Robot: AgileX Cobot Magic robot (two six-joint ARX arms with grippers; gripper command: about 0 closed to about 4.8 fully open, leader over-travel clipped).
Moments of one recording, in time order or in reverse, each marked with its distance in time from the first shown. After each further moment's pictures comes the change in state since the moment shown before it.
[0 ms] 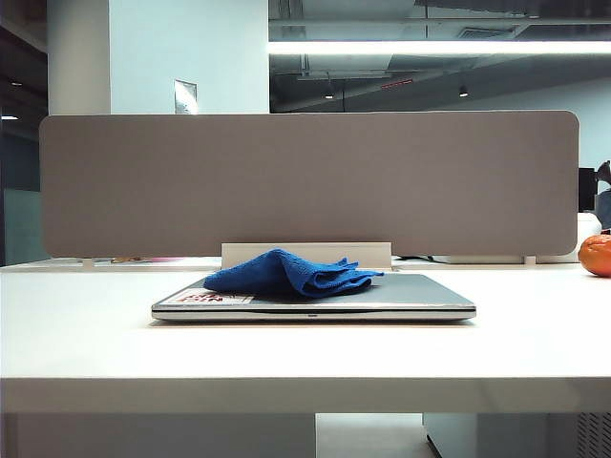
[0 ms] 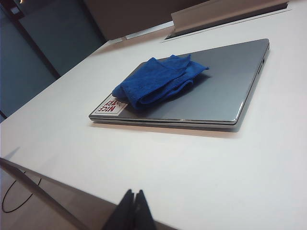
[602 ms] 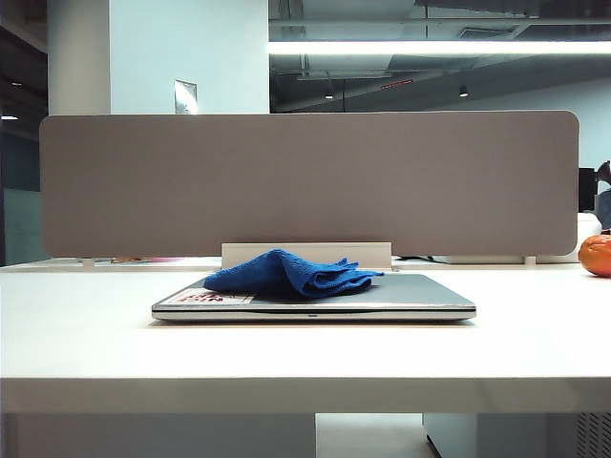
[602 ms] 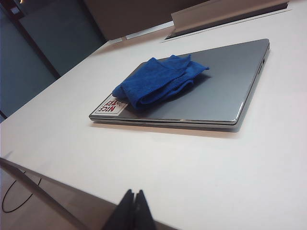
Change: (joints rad) left arm 0.067 -0.241 -0.102 -0.004 0.043 0.020; right arm 0.000 0.000 0.000 0.000 0.000 0.000
